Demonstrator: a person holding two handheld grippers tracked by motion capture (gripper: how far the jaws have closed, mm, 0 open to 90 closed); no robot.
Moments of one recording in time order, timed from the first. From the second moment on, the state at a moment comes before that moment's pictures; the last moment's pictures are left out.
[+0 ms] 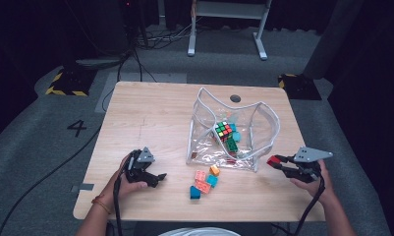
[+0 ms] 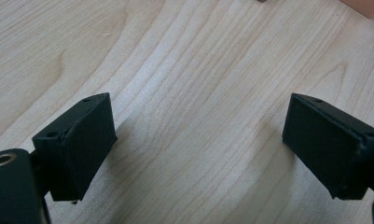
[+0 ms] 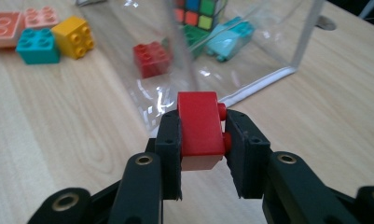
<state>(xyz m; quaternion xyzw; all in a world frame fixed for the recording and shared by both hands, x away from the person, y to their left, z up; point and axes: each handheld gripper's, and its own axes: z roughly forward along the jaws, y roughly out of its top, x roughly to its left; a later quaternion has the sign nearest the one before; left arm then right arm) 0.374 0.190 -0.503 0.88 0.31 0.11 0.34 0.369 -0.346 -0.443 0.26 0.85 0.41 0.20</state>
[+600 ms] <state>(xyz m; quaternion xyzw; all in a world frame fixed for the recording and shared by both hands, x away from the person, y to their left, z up) 0.374 0.190 -0.502 0.88 0.31 0.11 0.34 0.416 -0.366 -0.372 0.29 0.82 0.42 0.26</state>
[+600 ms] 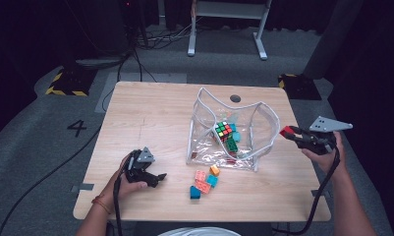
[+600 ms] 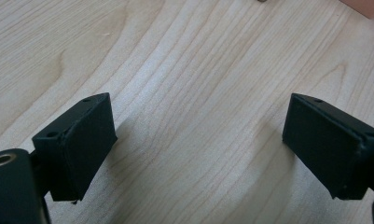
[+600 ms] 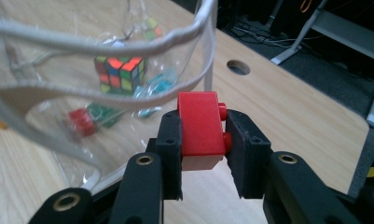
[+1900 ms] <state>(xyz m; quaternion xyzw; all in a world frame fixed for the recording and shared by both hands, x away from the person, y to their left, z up) 0.374 0.190 -0.503 0.88 0.31 0.11 0.34 0.446 -0.278 -0.296 0.18 0.85 0.43 0.24</state>
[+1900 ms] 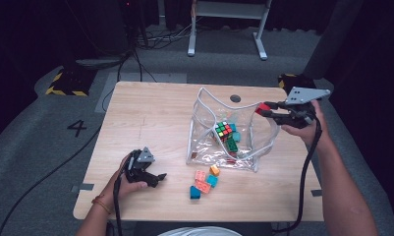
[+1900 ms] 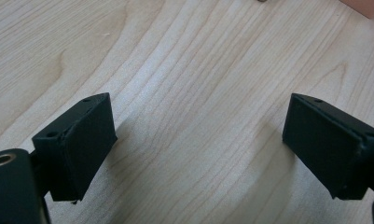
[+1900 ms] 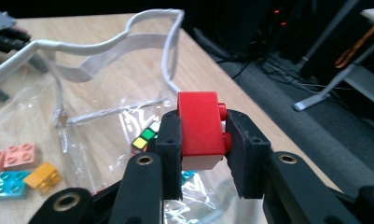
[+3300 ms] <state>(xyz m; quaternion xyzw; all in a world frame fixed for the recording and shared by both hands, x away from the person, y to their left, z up) 0.374 0.190 -0.503 0.88 0.31 0.11 0.34 0.481 -0.184 -0.342 0.11 0.96 0.16 0.18</state>
